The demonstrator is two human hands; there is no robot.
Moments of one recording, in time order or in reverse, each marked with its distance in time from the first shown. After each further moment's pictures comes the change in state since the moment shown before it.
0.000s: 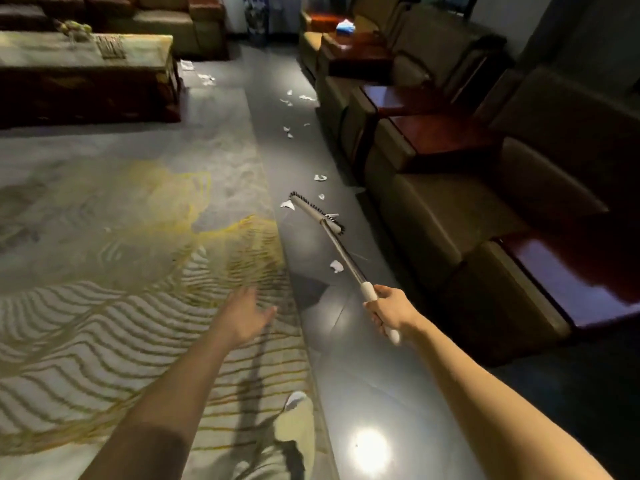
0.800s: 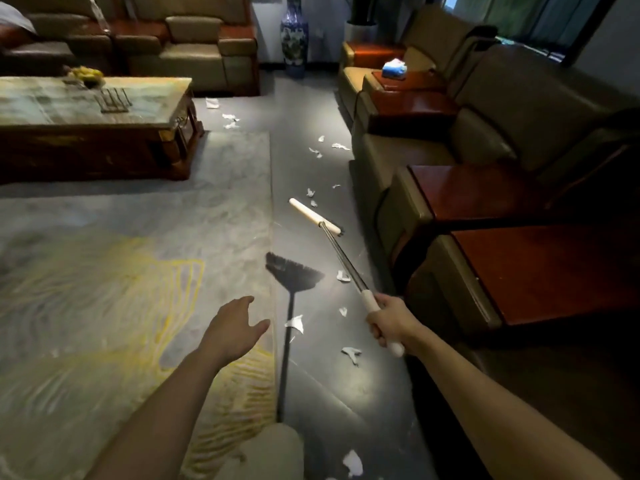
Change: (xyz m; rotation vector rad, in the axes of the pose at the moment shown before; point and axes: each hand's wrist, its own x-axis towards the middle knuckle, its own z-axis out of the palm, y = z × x) left_hand 0.669 0.195 -0.267 -0.021 0.142 -0.104; right_hand 0.650 -0.454 -0.127 -0.070 -0.137 -0.069
